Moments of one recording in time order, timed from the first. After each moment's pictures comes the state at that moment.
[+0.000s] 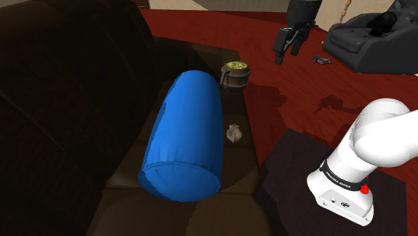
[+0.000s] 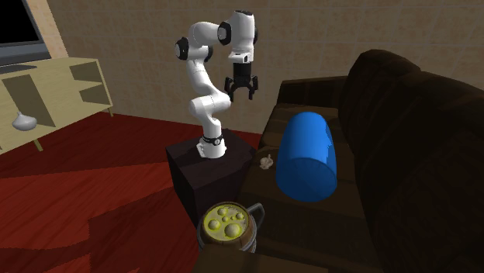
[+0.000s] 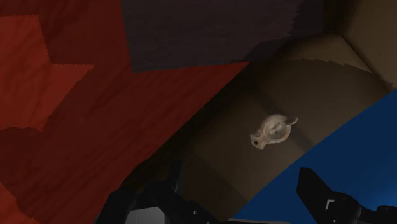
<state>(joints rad) -0.02 -0.79 0.06 -2.32 -0.02 1.56 0.17</state>
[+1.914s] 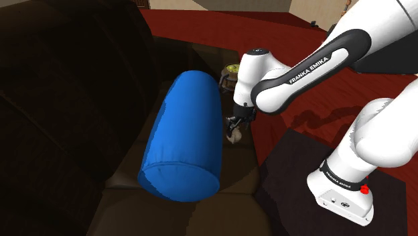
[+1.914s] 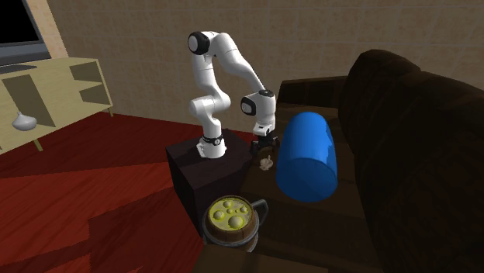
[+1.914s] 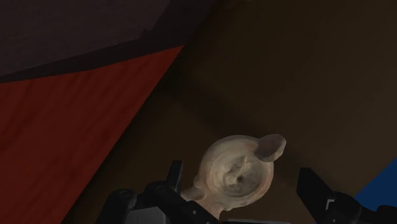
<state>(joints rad) 0.02 -0.27 0.28 -2.74 0.15 2.52 0.46</state>
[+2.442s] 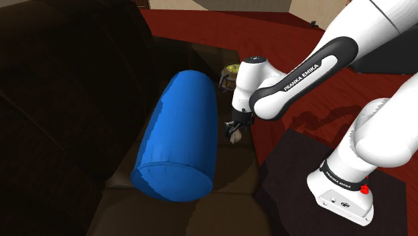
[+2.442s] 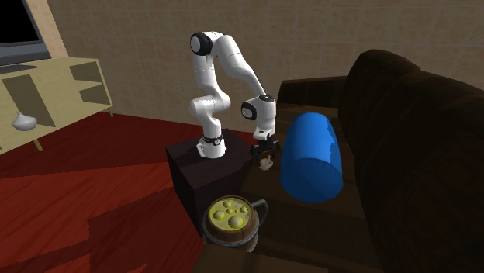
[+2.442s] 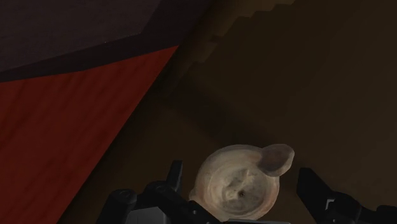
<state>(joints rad) 0.01 -0.20 0.29 -2.75 0.13 2.60 0.48</state>
